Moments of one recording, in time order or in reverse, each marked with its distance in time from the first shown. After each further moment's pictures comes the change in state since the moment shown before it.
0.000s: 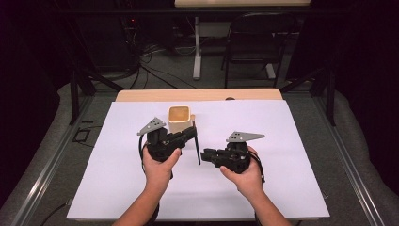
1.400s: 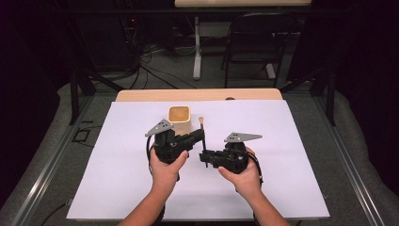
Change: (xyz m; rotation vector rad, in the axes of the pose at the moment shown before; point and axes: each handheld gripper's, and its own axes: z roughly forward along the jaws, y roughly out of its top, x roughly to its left) left arm -0.012 -0.005 0.013 0.020 -0.047 0.003; right arm -0.002 -0.004 0.006 0.013 0.002 0.037
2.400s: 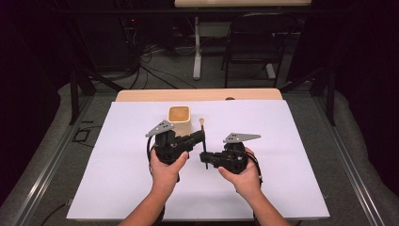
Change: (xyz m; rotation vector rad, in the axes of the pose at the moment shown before) left arm 0.002 -0.002 0.000 0.015 -0.009 -0.014; right arm 0.000 -0.001 0.001 0.024 0.005 -0.004
